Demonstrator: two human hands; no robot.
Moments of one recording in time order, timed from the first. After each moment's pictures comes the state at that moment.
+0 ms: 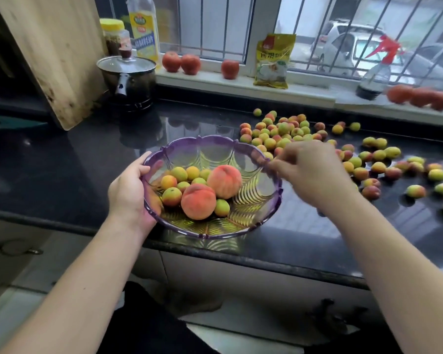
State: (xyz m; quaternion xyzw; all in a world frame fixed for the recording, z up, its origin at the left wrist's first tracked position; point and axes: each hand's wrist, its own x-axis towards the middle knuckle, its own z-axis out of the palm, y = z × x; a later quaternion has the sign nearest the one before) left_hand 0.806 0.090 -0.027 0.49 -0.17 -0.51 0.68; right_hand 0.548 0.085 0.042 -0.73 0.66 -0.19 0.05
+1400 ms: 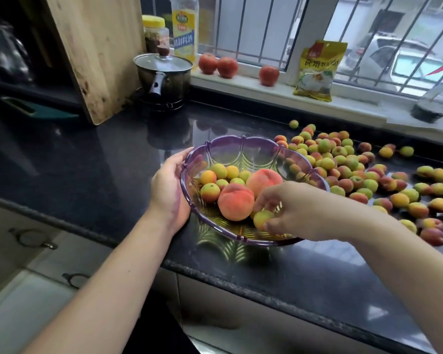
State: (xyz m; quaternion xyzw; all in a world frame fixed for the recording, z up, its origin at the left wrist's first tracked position) left_hand 0.816 0.025 -0.058 0.41 -0.21 -0.56 0.70; right_hand 0.600 0.048 0.032 -0.82 0.53 0.04 0.23
